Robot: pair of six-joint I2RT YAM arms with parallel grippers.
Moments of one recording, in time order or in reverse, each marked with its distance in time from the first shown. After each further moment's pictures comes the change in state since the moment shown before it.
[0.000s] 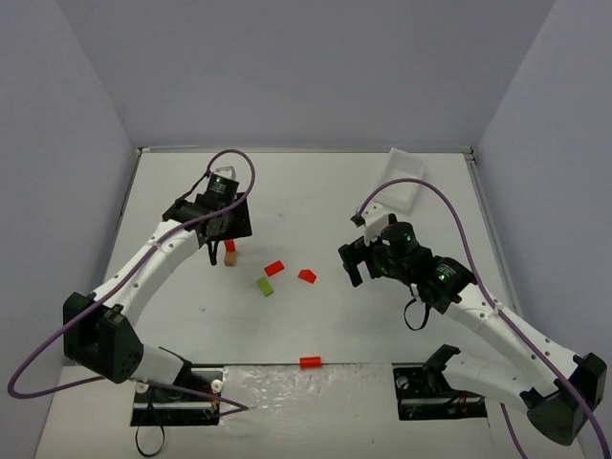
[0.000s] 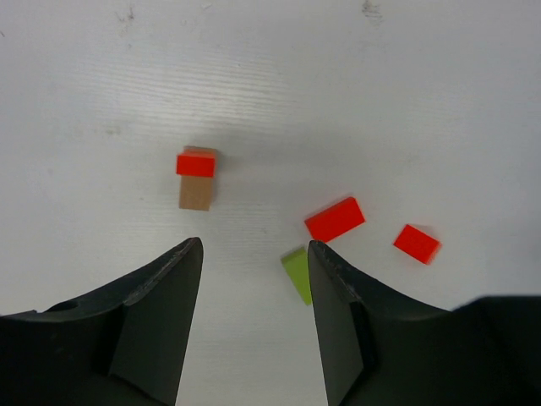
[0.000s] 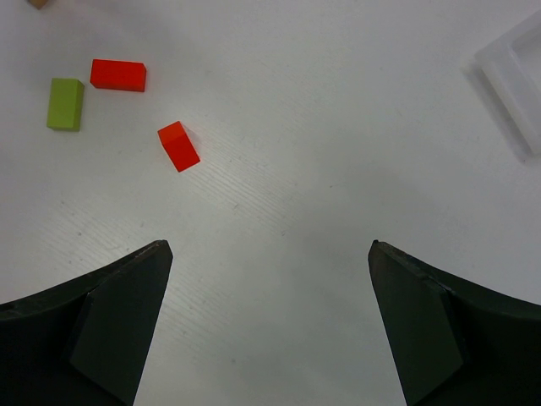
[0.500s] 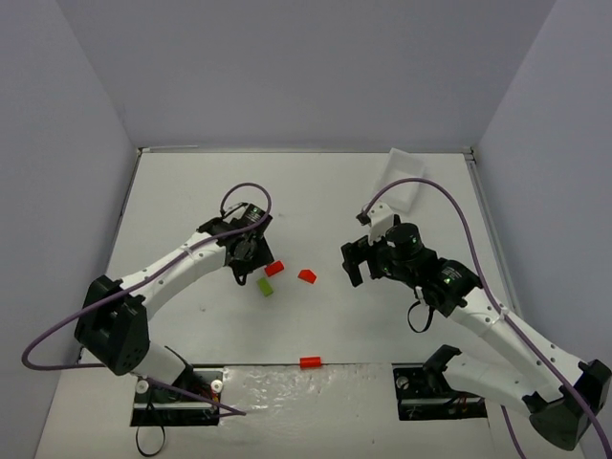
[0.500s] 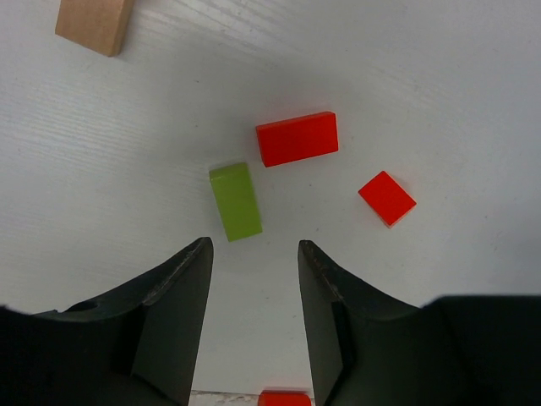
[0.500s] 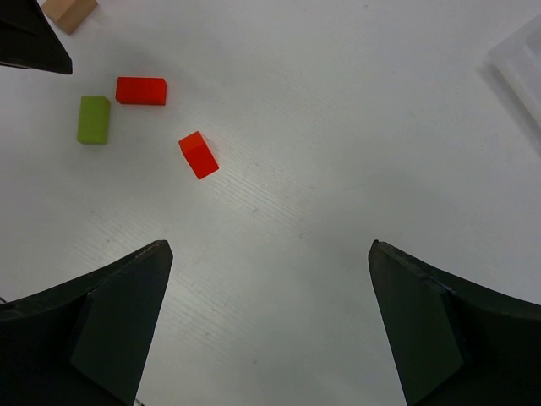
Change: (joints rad) left arm -0.227 0.028 -0.127 -0.068 -0.059 -0.567; right arm 0.000 -0.034 0.000 0.000 -0.013 0.060
